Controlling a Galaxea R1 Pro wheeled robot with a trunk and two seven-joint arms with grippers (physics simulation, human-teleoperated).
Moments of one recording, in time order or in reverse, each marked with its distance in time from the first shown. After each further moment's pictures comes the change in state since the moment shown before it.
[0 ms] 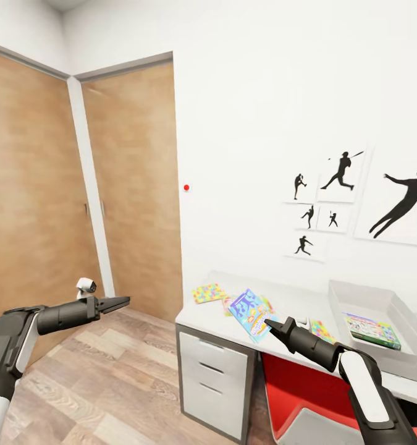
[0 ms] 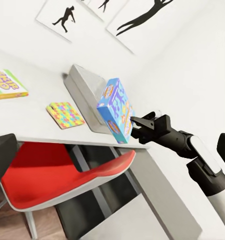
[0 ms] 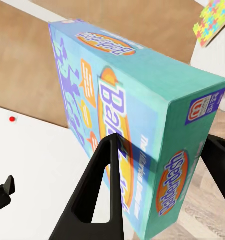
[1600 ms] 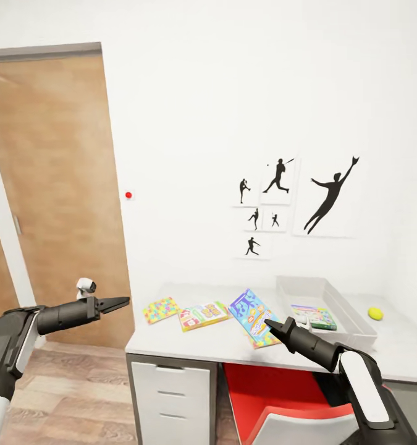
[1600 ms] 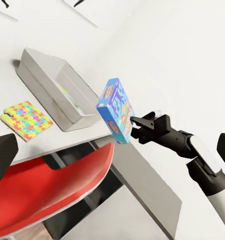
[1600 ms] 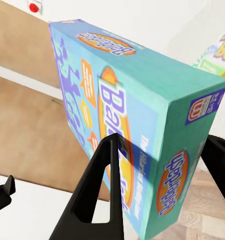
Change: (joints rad) left arm 0.000 0.000 0.000 0.000 0.000 -0.003 -0.002; right arm 0.000 0.000 0.000 0.000 -0.002 0.000 0.000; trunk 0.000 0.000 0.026
